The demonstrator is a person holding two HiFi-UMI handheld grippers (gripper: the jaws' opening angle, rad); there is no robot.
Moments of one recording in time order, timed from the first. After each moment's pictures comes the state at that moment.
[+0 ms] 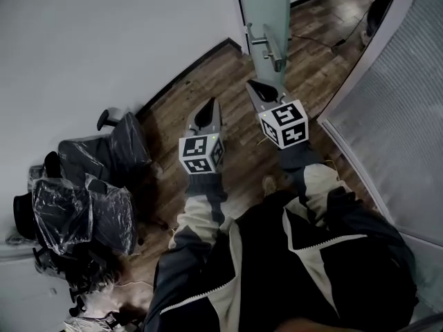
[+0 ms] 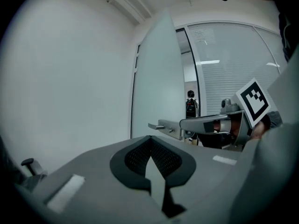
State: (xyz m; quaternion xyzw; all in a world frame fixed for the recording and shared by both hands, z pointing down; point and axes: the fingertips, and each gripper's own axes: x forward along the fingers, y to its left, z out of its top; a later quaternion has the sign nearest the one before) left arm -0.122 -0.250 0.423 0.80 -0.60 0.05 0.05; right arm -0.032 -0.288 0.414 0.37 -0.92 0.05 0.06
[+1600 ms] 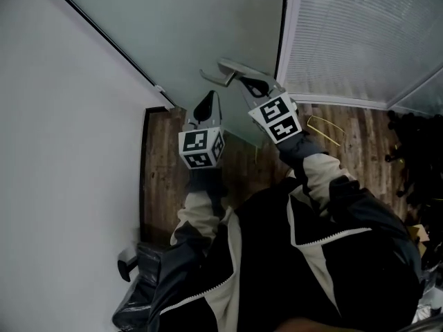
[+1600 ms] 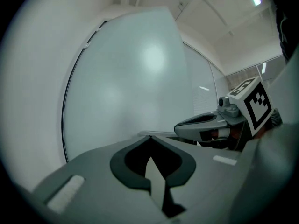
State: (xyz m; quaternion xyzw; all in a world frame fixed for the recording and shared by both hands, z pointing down) left arm -0.055 -0.450 0.407 0.98 -0.20 0.04 0.03; right arm 0.010 -0.420 0.406 0.71 -0.69 0.02 0.16
